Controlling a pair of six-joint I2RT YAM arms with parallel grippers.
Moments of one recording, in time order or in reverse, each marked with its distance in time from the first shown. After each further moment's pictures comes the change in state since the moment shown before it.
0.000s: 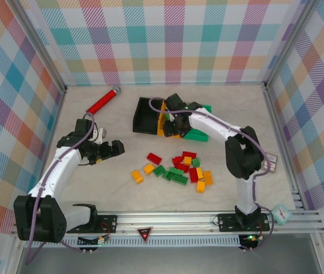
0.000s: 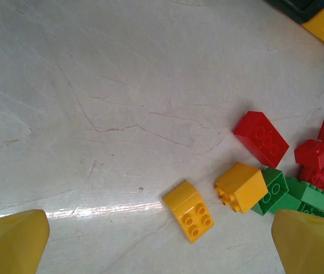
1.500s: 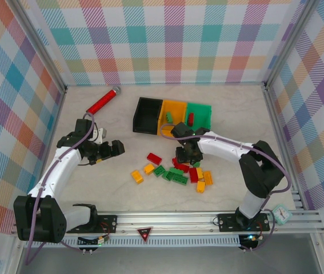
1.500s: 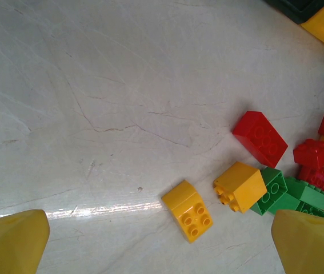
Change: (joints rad) left arm 0.000 -0.001 0.000 0.000 0.003 0.000; right arm 0.085 -0.223 -0.437 0.017 0.088 0.261
